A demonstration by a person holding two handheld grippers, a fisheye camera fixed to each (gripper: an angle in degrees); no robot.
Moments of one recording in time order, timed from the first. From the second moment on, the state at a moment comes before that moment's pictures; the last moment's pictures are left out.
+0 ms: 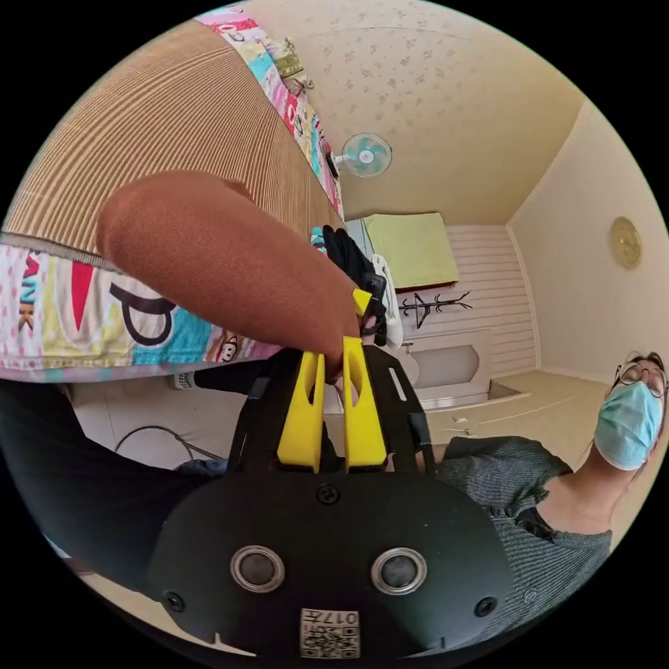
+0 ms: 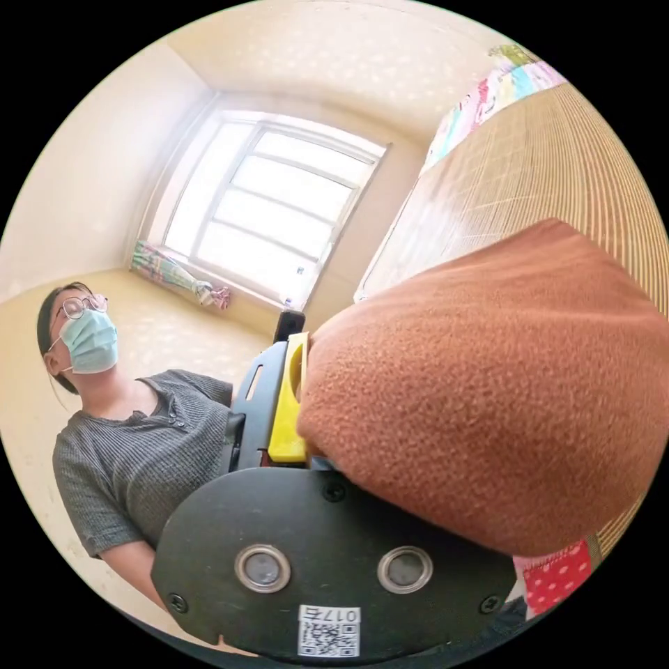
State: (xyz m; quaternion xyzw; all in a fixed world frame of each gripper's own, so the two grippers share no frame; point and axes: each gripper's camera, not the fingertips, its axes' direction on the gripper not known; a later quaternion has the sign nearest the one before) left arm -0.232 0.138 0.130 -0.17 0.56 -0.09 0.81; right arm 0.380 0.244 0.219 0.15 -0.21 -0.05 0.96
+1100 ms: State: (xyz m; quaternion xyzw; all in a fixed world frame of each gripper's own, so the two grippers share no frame) left arm -0.456 0.182 0.082 0.04 0.38 -0.21 0.90; right arm 0.321 0.272 0.334 -0.03 0.02 0.03 1.00
